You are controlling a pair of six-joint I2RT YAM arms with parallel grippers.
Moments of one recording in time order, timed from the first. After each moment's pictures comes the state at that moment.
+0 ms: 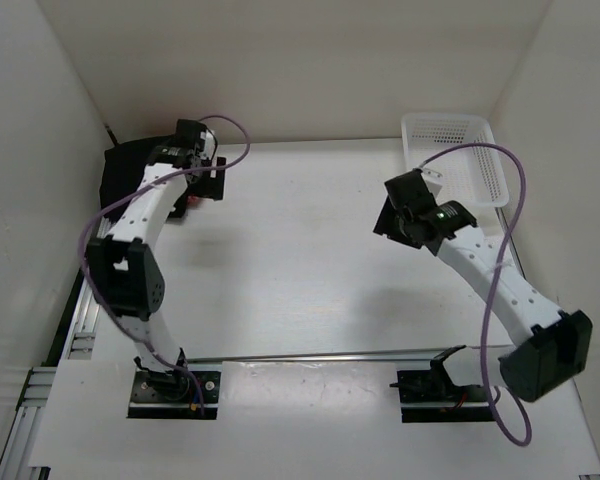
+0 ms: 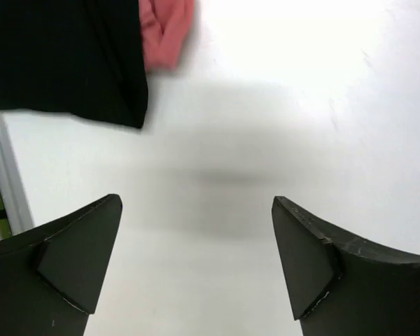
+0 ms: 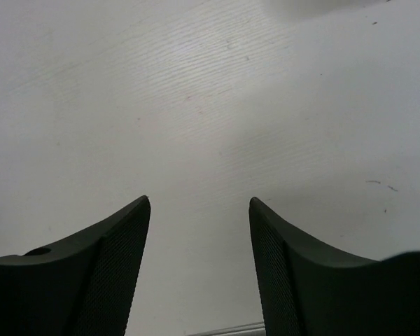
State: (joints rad) left arm -0.14 1.85 1.68 -0.82 -0.22 0.00; right arm 0.52 1.32 1.24 -0.87 0.37 0.73
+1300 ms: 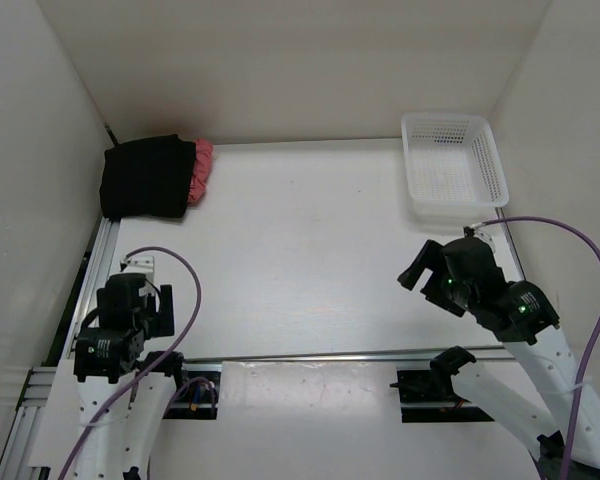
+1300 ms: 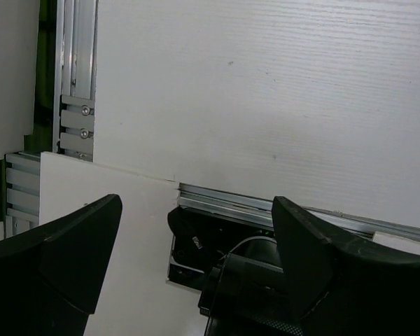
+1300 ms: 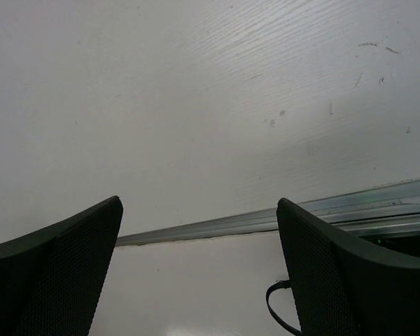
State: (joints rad) left arm -0.04 0.46 0.84 -1.29 -0.32 0.00; right arm 0.55 0.69 1.01 -1.17 0.20 0.88
